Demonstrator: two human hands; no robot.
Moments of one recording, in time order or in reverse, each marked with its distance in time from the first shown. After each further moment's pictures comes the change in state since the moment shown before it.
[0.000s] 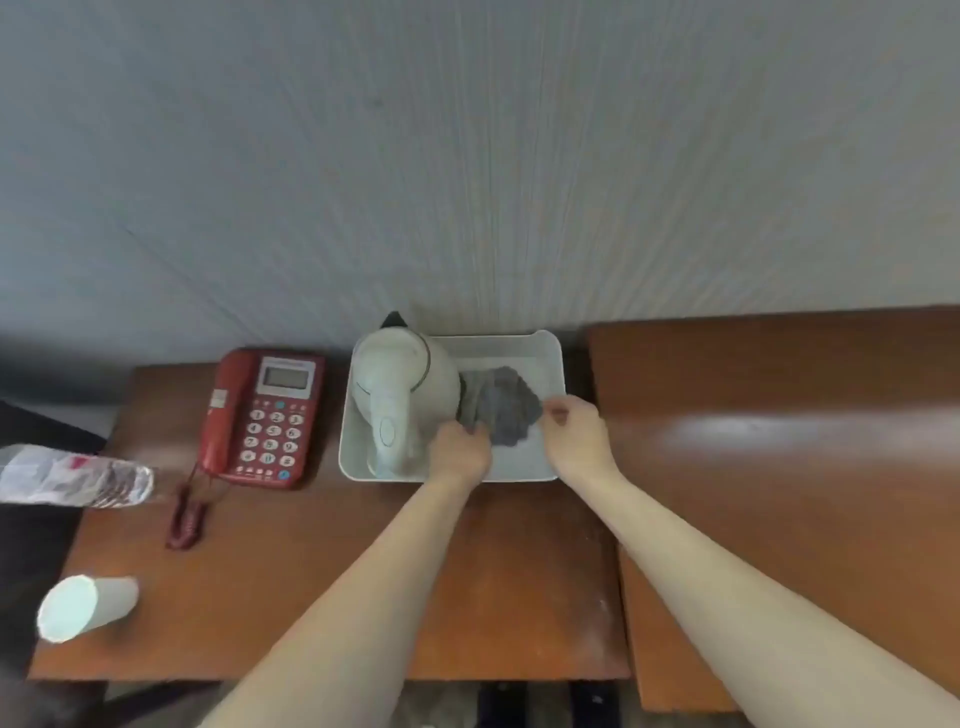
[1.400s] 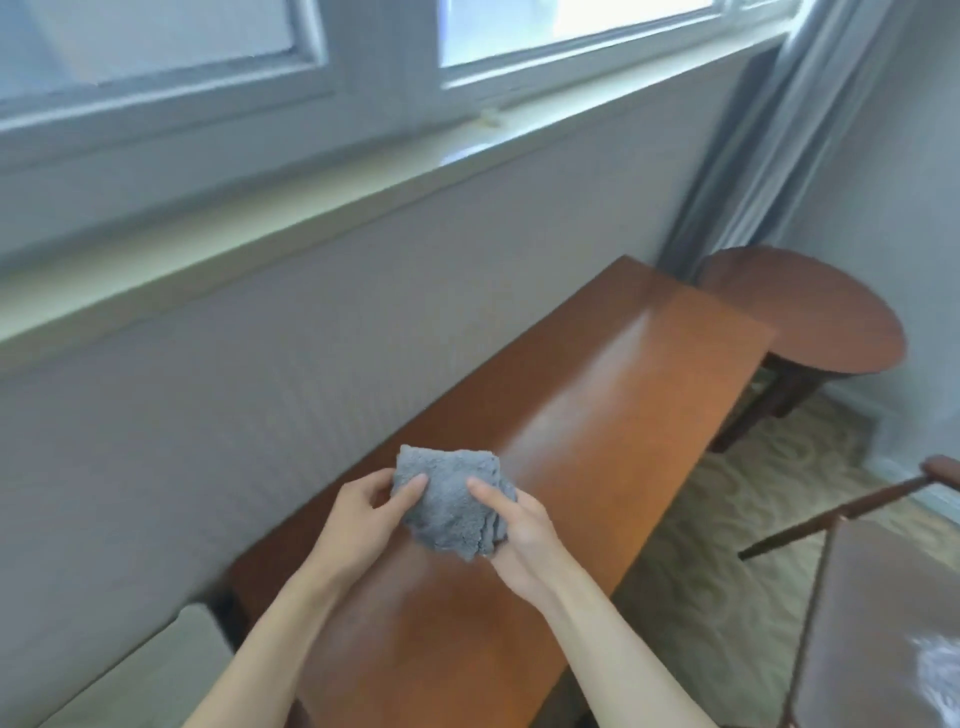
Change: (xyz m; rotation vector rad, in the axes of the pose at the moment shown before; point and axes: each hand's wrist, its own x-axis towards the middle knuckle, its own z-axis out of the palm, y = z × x) left_hand -0.231 0.246 0.155 0.072 -0.725 0.863; right_hand -0.140 0.075 -0.337 1.365 0.314 0.096
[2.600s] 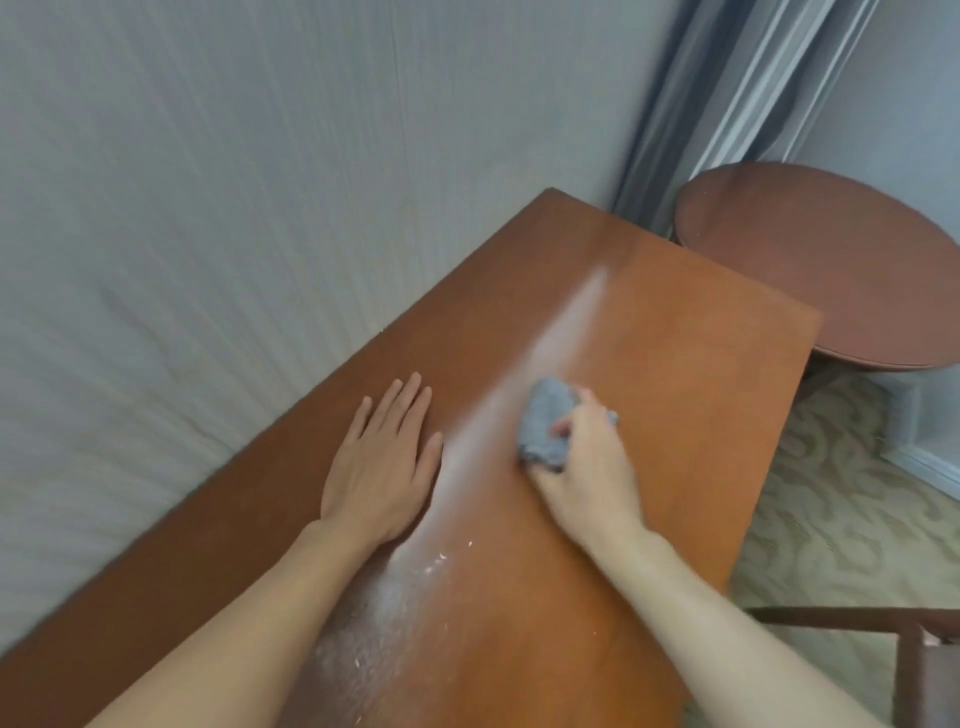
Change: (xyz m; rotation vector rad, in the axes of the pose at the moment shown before) left_hand 0.445 -0.111 0.330 1.108 -0.112 0.410; right_hand 0.351 -0.183 -0.362 -1.421 0.606 -0.544
